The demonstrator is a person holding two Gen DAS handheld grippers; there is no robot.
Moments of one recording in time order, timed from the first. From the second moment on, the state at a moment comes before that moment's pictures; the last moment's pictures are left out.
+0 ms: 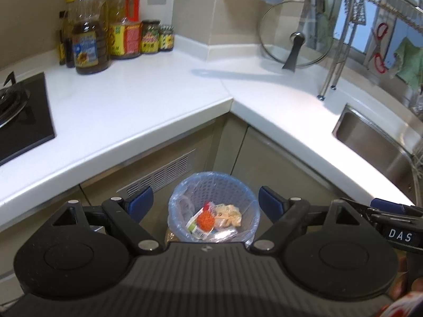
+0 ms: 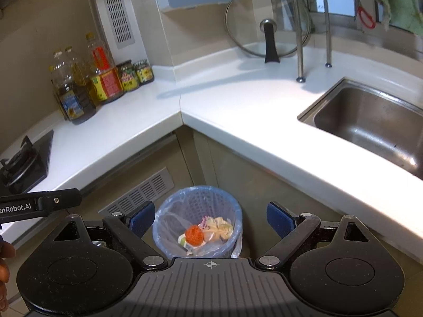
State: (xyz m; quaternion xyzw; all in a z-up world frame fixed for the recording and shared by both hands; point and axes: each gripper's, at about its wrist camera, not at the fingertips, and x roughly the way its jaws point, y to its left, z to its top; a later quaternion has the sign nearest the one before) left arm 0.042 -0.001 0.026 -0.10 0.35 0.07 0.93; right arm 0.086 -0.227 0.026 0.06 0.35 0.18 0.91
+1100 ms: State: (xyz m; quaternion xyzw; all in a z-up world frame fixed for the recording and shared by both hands) left arm 0.014 0.021 0.041 -0.08 0.34 0.04 0.93; right arm 0.055 -0.205 0.052 0.04 0.35 0.14 0.93
